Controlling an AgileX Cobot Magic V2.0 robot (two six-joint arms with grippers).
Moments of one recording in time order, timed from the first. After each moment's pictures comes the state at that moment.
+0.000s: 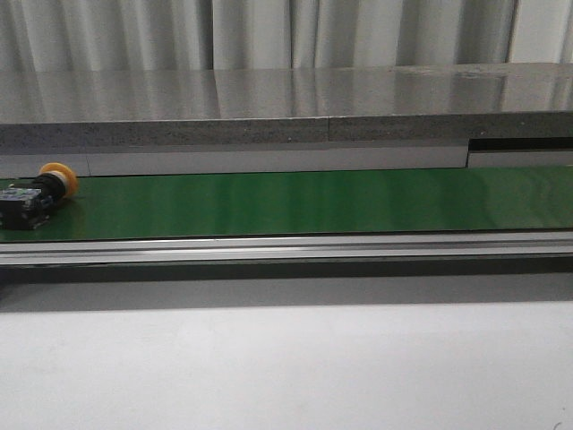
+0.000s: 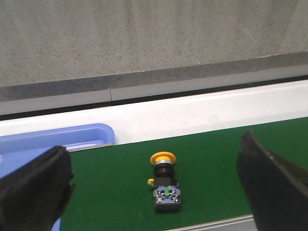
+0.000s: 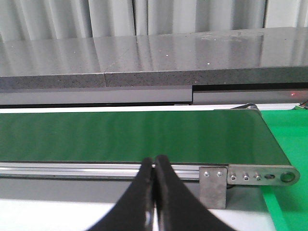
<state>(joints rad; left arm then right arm) -0.02 0.78 -0.73 -0.34 0.41 0.34 0.08 -0.01 0.03 0.05 0.07 0.01</state>
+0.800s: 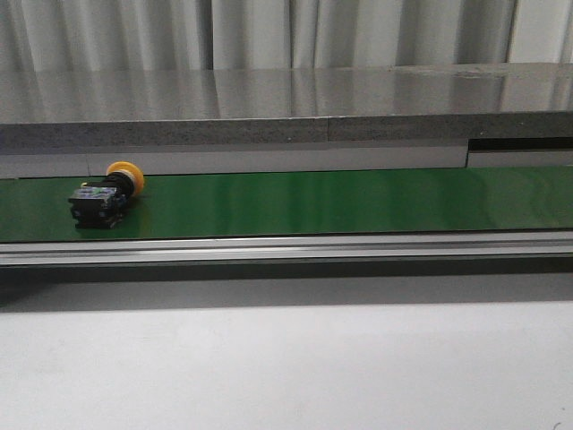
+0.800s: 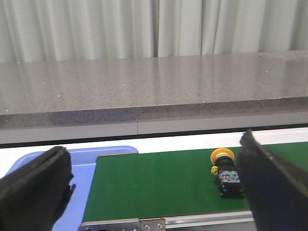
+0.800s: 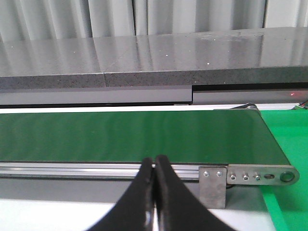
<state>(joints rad) -0.02 0.17 -0.23 -0.35 0.17 0.34 0.08 -0.01 0.03 0.05 0.07 0.01</state>
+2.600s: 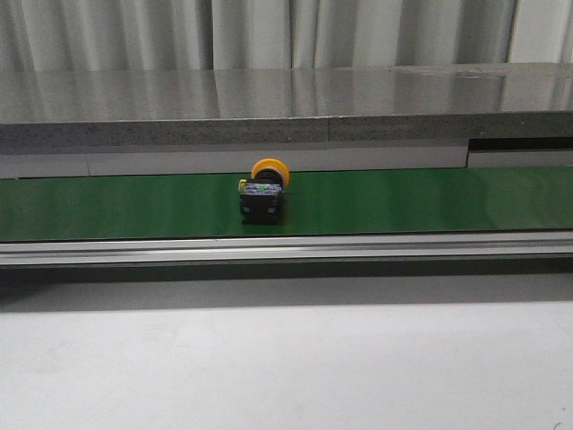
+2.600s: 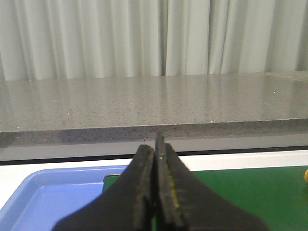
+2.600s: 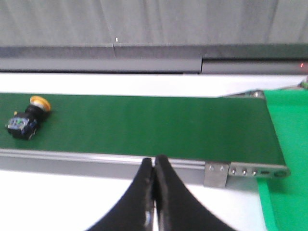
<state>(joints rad) -0.02 0.17 -0.23 -0.35 0.10 0.34 0.08 0.40 -0.56 0.07 0.59 0.01</state>
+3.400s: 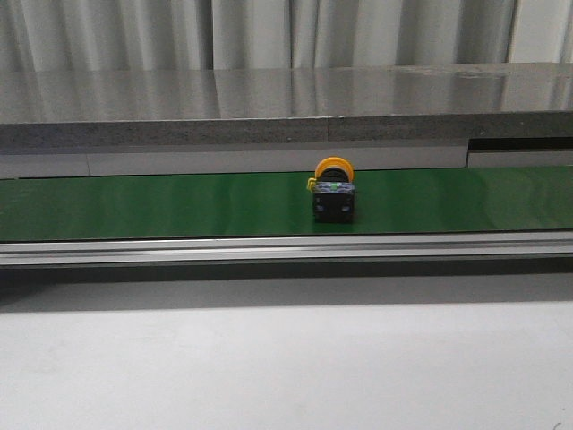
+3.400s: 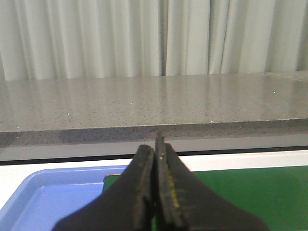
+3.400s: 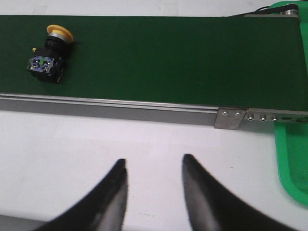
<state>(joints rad) -0.02 0.17 -0.23 -0.35 0.10 0.34 0.08 0.73 -0.74 0.09 0.79 0.01</state>
